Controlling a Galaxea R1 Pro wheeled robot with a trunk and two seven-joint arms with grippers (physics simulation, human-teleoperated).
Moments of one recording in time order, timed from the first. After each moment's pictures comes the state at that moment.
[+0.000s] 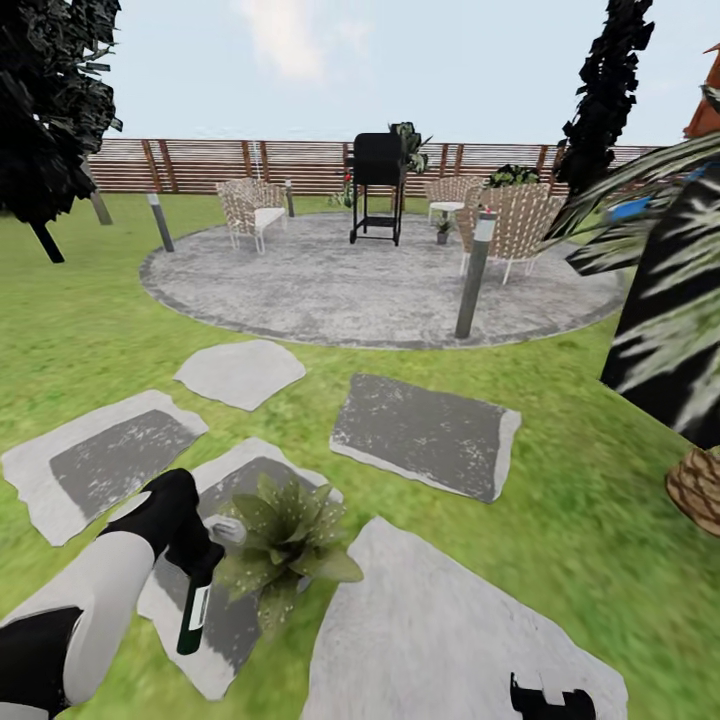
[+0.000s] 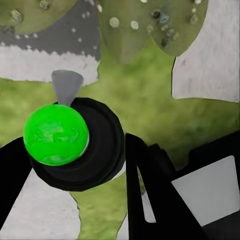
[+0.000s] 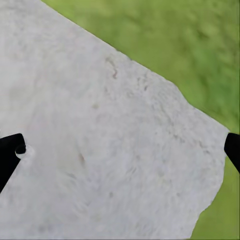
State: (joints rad) left arm -0.92 0.12 0.18 -0.47 -1.25 0.96 -1.25; right arm -0.43 -0.08 -0.18 -0.04 0.23 -0.47 -0.22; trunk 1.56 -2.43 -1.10
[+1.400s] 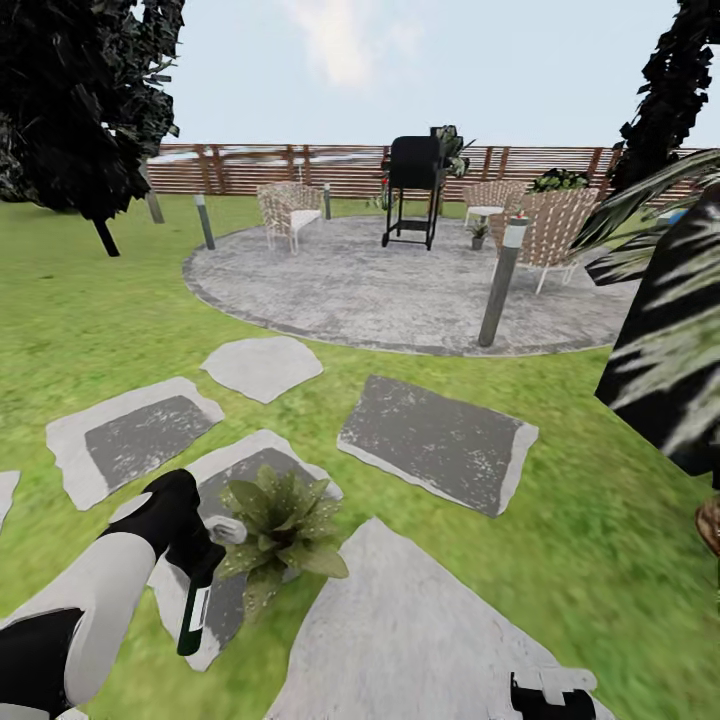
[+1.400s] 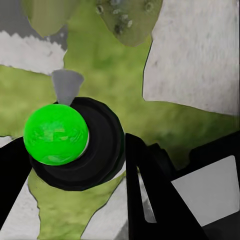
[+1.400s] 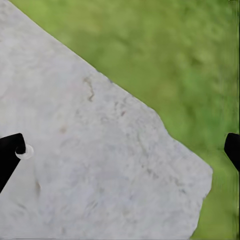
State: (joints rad) left arm -0.92 0.11 0.18 -0.48 -1.26 0.96 -1.25; right arm -0.43 -0.08 -0.18 -0.04 0.23 -0.47 -0.23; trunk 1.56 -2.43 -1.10
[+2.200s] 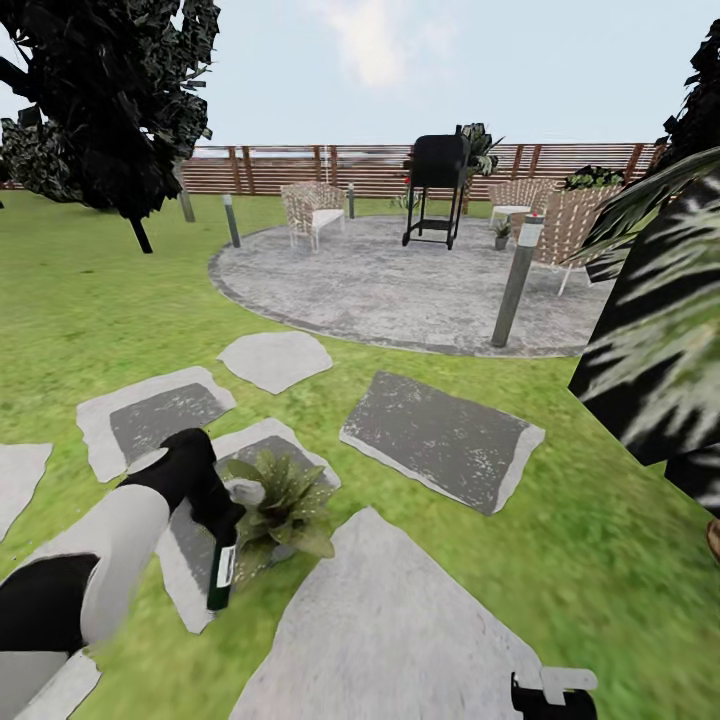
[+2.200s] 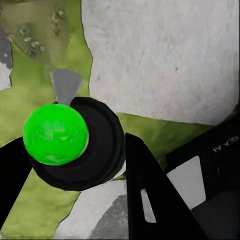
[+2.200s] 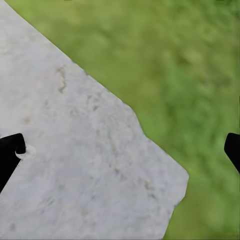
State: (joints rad) left arm -1.08 0.09 0.08 -0.41 -1.25 0.96 -1.42; right arm -0.43 -0.08 -0.18 -0.04 0.23 -0.47 -0.22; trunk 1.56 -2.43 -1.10
